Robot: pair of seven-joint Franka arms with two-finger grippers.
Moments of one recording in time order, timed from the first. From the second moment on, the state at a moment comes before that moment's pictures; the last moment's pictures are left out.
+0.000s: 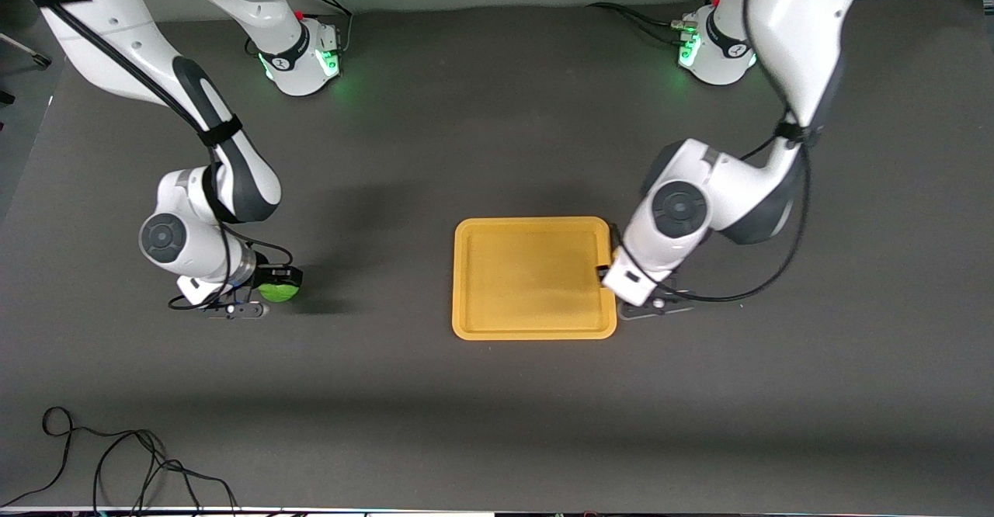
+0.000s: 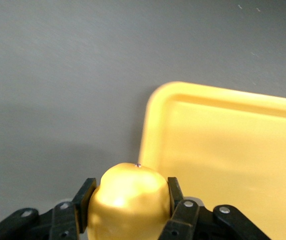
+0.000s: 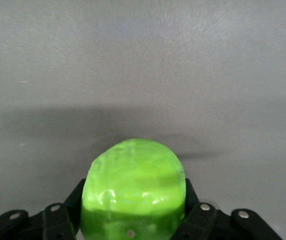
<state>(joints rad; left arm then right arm) -0.28 0.55 -0.24 -1.69 0.15 2.20 -0.76 -0.04 0.42 0.11 -2.03 -0.07 2.35 0.15</state>
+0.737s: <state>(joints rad) -0.33 0.69 -0.24 -1.63 0.15 2.23 -0.83 0.23 0.37 0.13 -1.75 -0.01 2.07 0.43</state>
